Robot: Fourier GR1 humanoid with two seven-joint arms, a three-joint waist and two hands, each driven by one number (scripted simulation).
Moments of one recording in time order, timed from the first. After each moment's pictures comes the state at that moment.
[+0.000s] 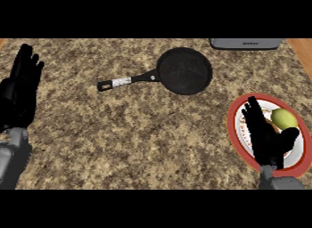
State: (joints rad) left arm -0.29 0.40 -0.03 -1.57 0.20 0.35 0.17; right arm -0.05 -0.20 0.12 -1.40 -0.24 -0.24 -0.02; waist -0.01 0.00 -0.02
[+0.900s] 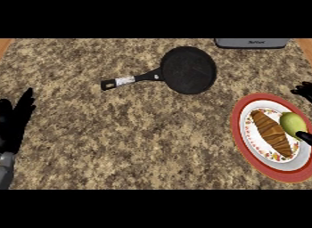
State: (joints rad) left arm -0.12 0.51 -0.06 -1.36 0.13 0.24 0.26; right arm -0.18 -0.56 -0.14 -1.25 -0.49 0.50 -0.44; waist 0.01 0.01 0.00
